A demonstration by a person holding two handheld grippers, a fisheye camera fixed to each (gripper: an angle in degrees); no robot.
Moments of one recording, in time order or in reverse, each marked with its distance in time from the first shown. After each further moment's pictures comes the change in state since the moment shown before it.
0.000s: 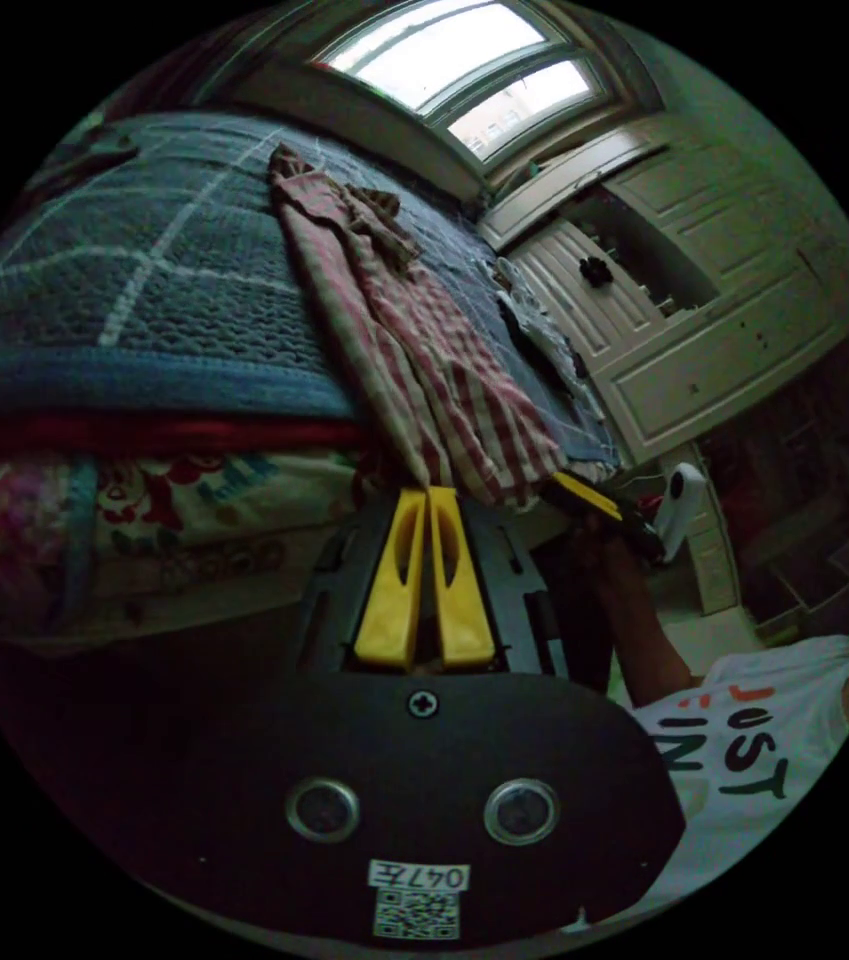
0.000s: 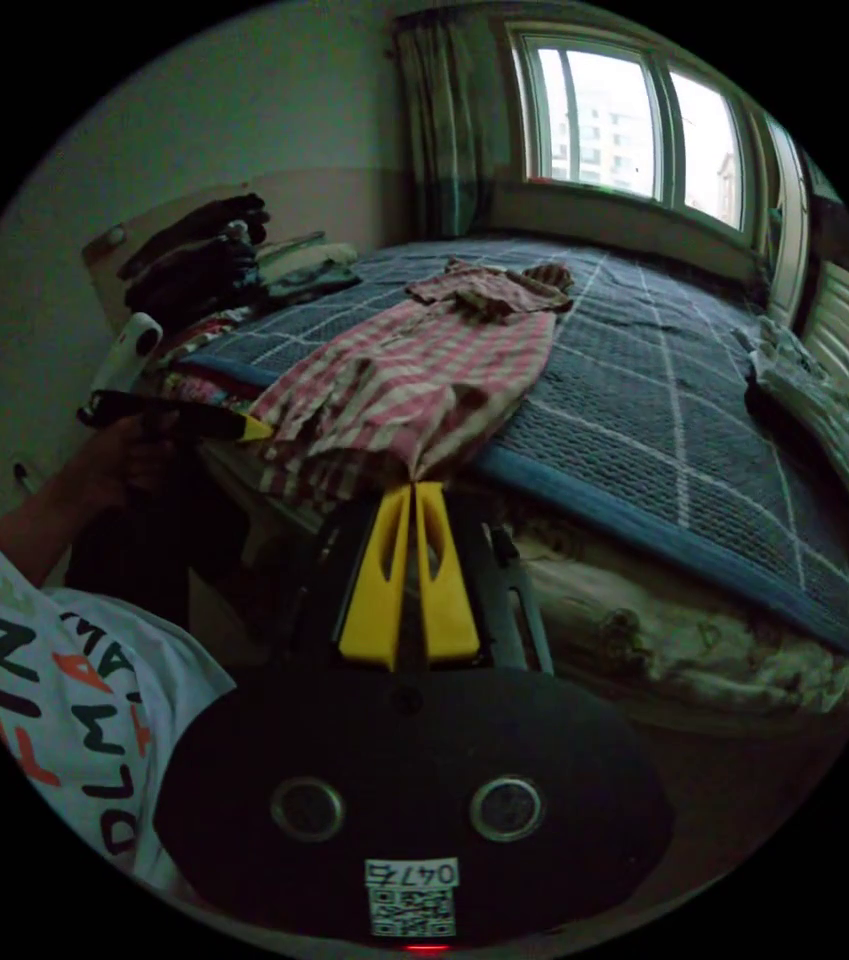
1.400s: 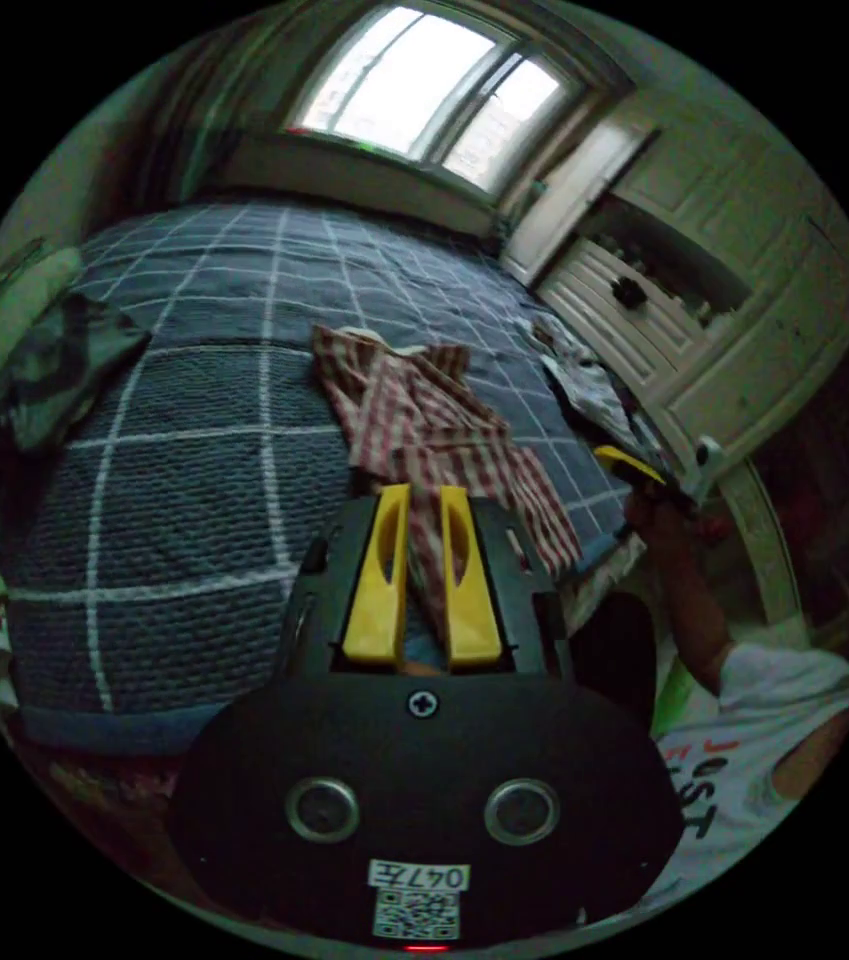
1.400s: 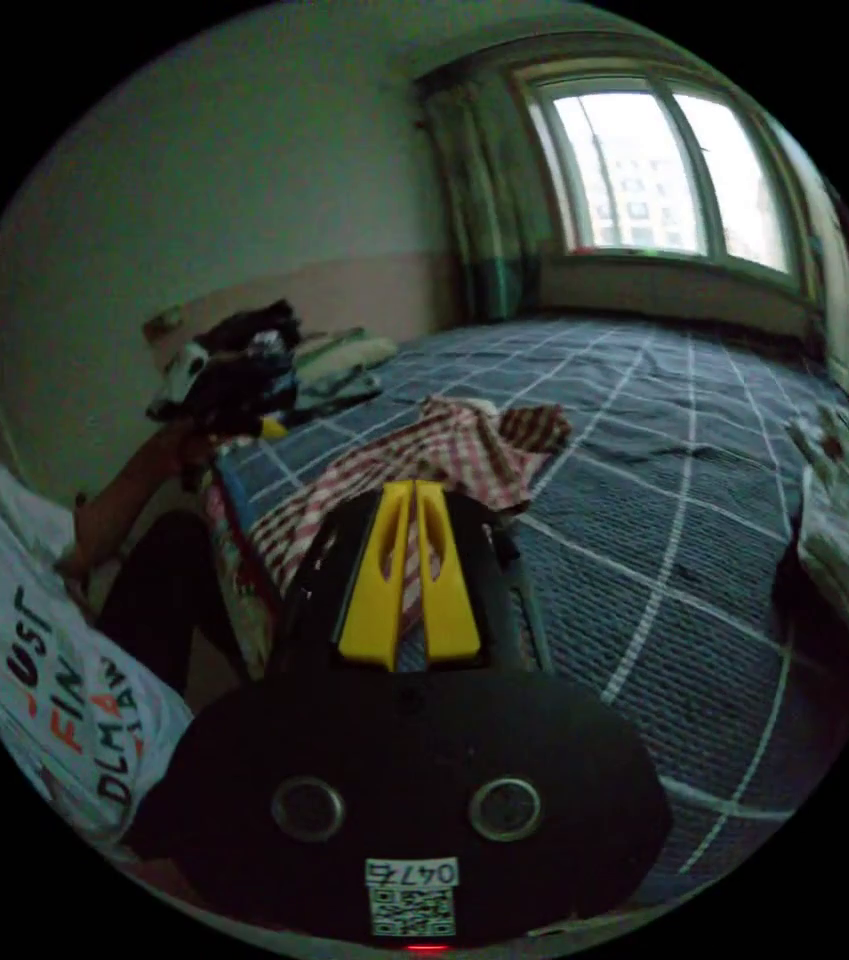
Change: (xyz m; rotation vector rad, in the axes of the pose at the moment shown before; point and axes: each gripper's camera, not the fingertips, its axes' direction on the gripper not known) left arm 0.030 -0.155 -0.026 0.065 -0.214 0.140; right arm 0.175 -0.171 0.018 0.212 -0.229 -0.099
